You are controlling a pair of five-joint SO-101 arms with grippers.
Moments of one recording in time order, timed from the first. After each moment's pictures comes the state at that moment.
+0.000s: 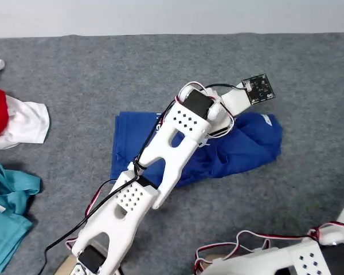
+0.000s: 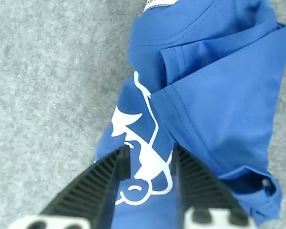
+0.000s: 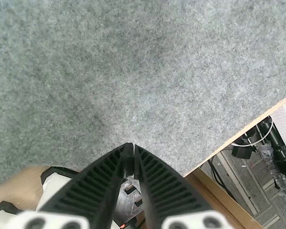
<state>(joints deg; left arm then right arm) 34.1 58.8 -72.5 91.6 -26.1 72.0 -69.3 55.6 92.0 41.8</state>
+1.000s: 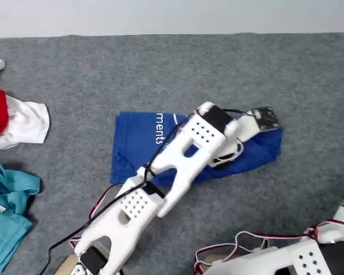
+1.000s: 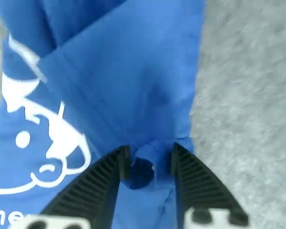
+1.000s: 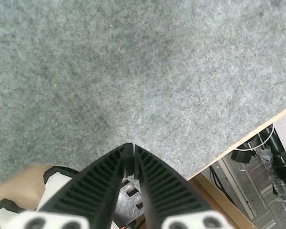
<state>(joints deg) 39.2 55.7 -58.5 98.9 -20.5 69.9 -69.3 56.4 91.9 41.8</state>
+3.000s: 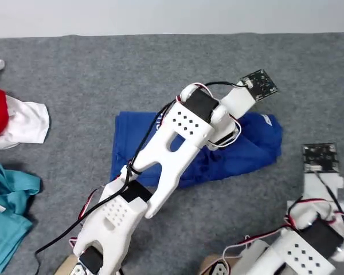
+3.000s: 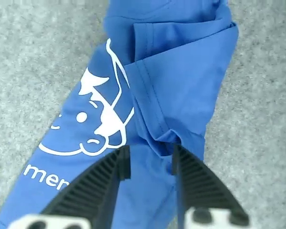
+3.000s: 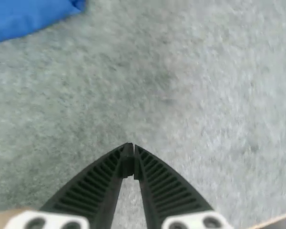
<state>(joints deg) 37.5 40.7 -55.4 98.9 -11.2 41.1 -69.2 54.0 81.8 41.6</state>
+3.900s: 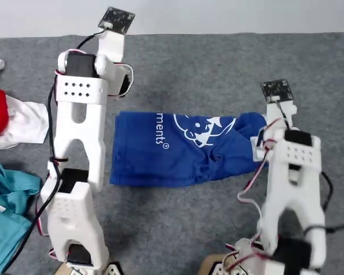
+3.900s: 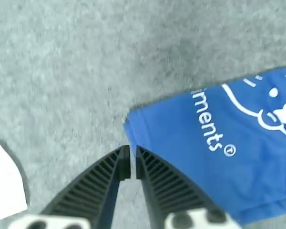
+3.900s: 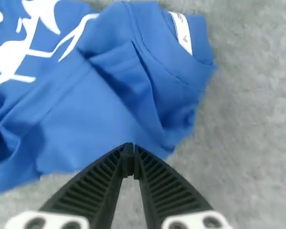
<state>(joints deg) 1.7 27.6 -46.3 99.0 -4.3 11.2 -12.0 32.0 55.7 19.8</state>
